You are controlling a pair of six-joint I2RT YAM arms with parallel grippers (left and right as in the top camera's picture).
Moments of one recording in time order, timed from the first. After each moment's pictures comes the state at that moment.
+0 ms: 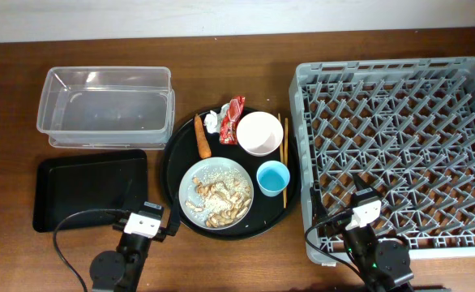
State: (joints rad) left arm -0.12 0.01 0.01 -0.07 0.12 0.29; right arm 0.31 0.01 0.01 -0.07 0.03 0.01
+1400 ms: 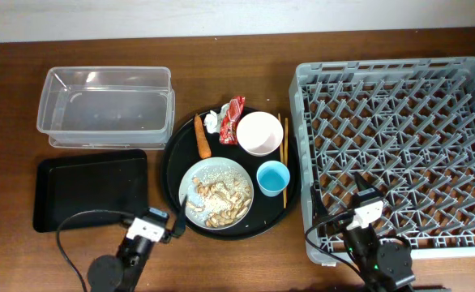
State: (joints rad) left arm -0.12 0.01 0.01 0.02 0.26 0.29; right arm 0.31 0.01 0.01 -0.03 0.03 0.01
